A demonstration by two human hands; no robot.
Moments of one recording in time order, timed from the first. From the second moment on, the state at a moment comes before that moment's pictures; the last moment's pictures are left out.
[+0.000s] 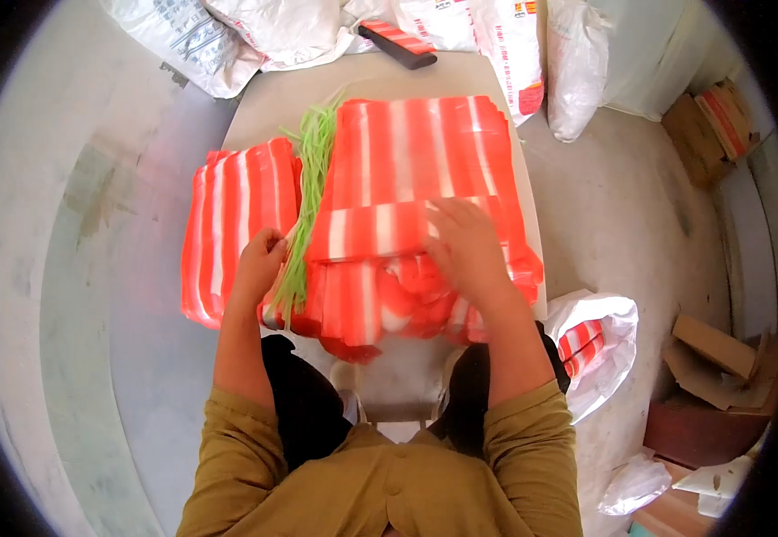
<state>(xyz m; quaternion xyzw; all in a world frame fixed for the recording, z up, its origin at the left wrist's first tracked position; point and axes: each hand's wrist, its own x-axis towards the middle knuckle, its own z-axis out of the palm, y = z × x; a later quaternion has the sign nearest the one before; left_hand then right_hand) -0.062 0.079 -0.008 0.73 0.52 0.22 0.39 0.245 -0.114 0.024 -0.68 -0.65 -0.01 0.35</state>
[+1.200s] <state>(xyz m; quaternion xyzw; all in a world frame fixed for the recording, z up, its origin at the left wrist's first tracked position) 0.088 -0.002 0.016 0.94 0.27 0.20 0.08 0.283 -0.138 0.014 -0.76 -0.53 0.02 0.39</state>
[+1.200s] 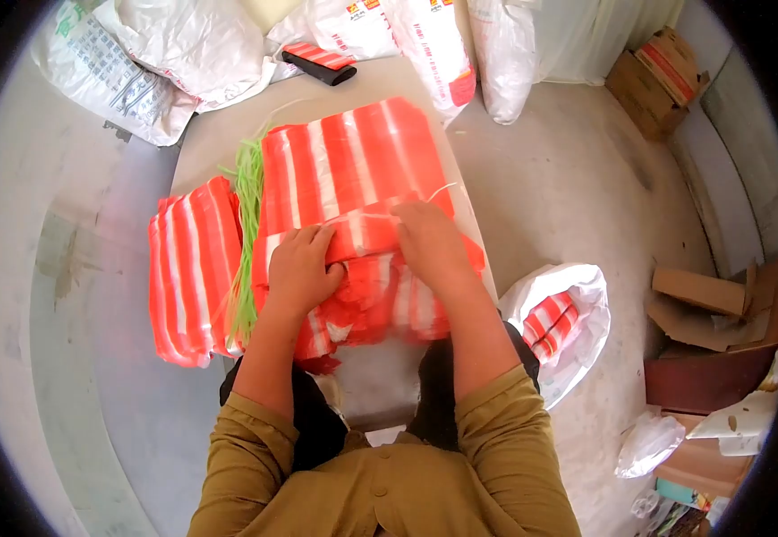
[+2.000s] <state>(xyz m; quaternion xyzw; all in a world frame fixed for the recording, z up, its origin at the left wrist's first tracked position) 0.082 0.010 0.007 0.94 0.22 0.26 0.04 0.270 -0.132 0.024 -0.73 -0.64 0.00 0.24</state>
